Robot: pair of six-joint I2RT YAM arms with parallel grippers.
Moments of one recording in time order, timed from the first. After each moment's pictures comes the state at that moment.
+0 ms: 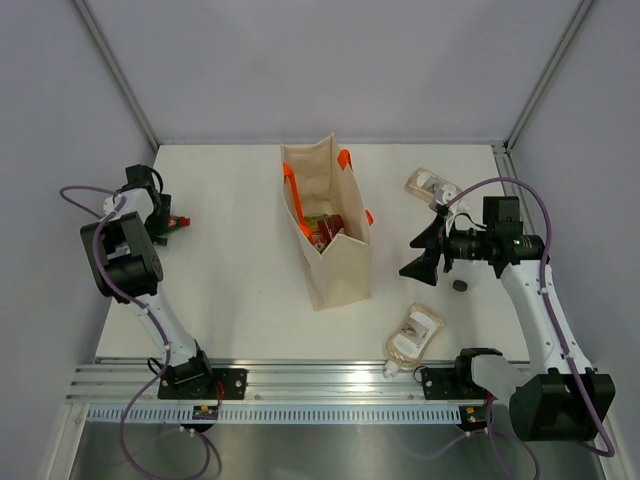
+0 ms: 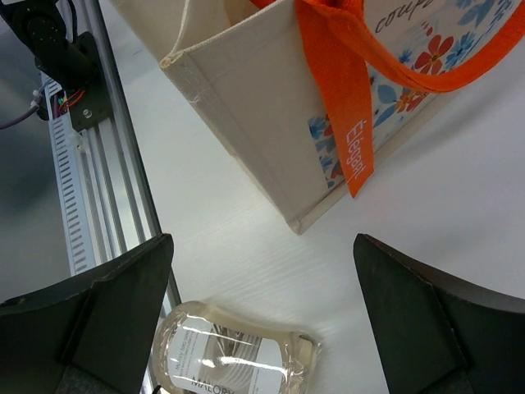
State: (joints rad) left arm 0.35 1.94 1.38 -0.55 -0.29 -1.23; right arm 0.01 1.06 0.96 -0.79 -1.09 -0.58
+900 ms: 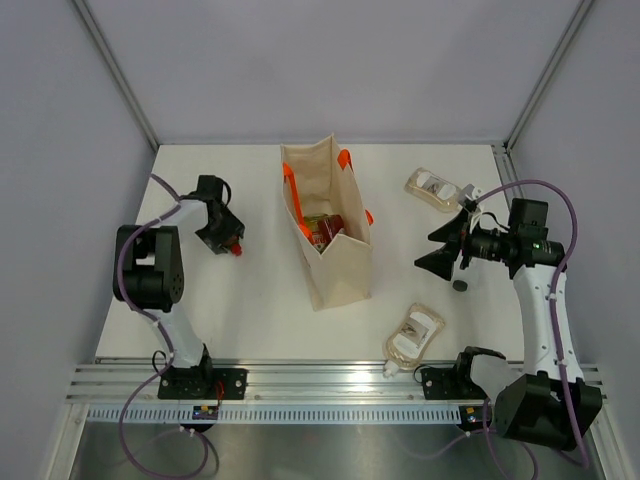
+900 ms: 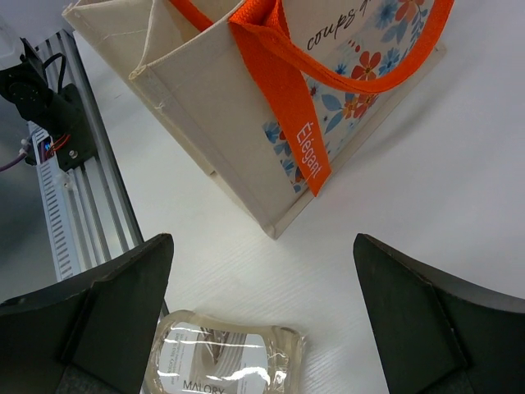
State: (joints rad) left arm -0.01 1.86 1.20 -0.57 -0.10 -0.85; right arm -0.20 1.04 0.96 -0.82 -1.21 -0.61
